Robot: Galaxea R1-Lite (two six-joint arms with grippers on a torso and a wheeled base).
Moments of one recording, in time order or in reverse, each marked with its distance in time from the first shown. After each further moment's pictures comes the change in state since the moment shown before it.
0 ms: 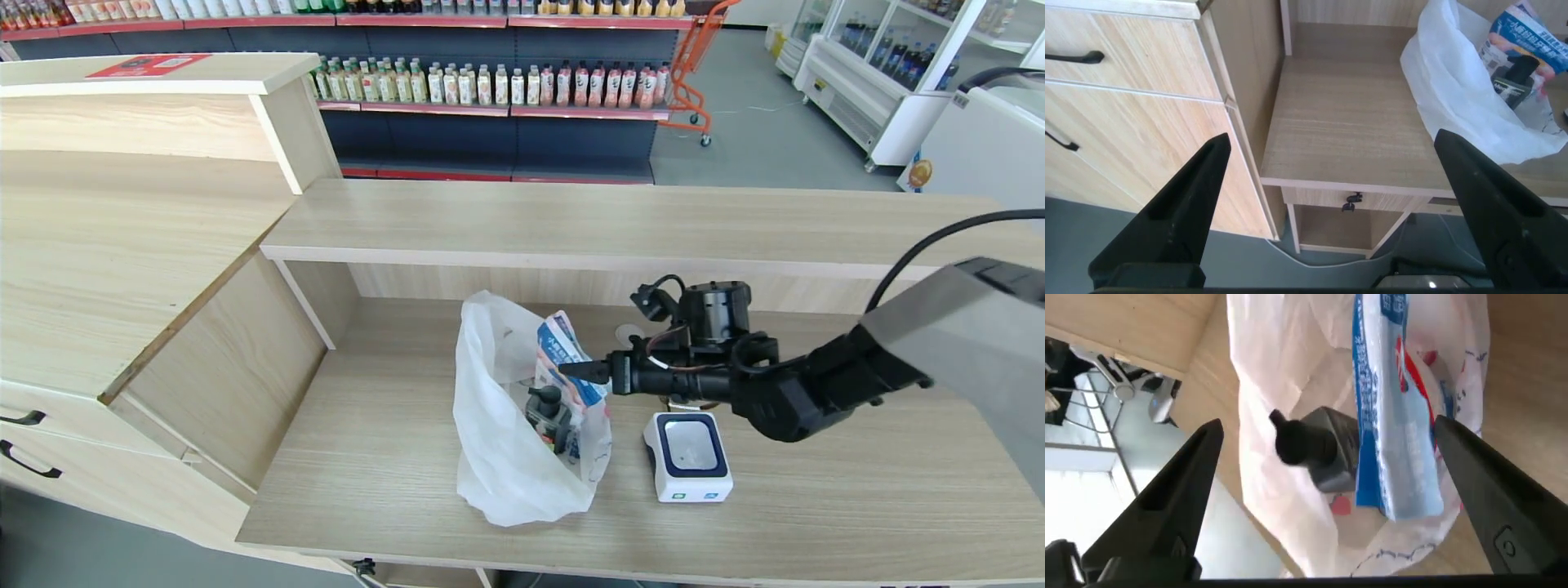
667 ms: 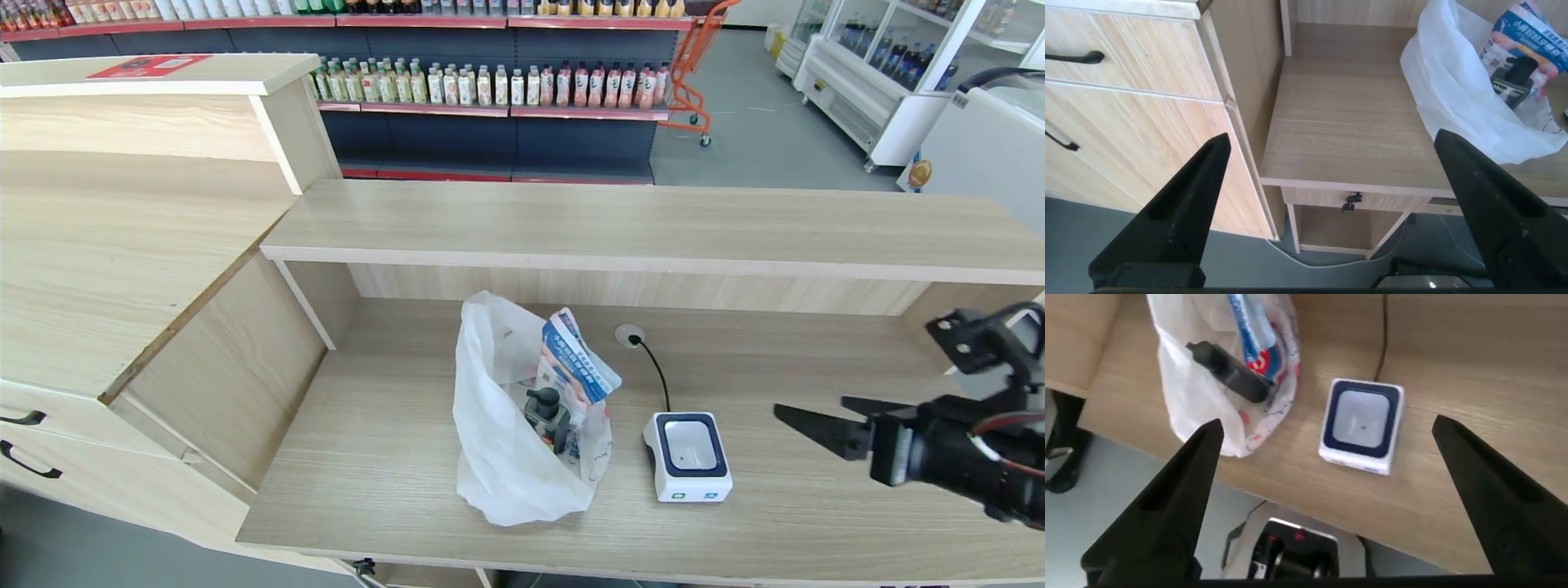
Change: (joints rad) left arm 0.000 0.000 0.000 0.000 0.000 0.000; right arm -0.251 -0.852 0.730 0.071 -0.269 -0.145
